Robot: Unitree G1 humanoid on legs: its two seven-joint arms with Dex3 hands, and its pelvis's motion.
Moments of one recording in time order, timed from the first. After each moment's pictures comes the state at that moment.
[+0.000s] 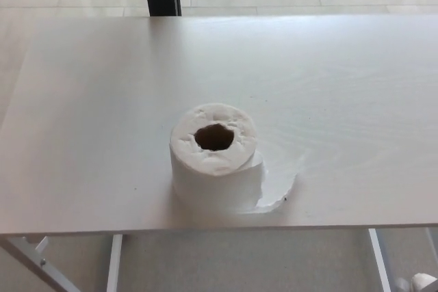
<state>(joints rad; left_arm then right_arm) 0.15 -0.09 0.87 0.73 0.17 0.32 0.15 0.12 -0.83 -1.04 0.31 0.08 0.27 0.11</state>
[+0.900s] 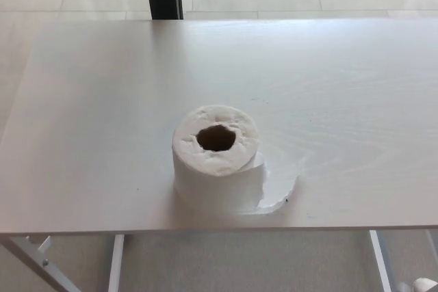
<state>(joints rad) 0.31 -0.09 1.49 1.13 -0.25 0.21 -0.08 0.11 -0.83 -1.03 0.34 0.09 0.27 0.11</state>
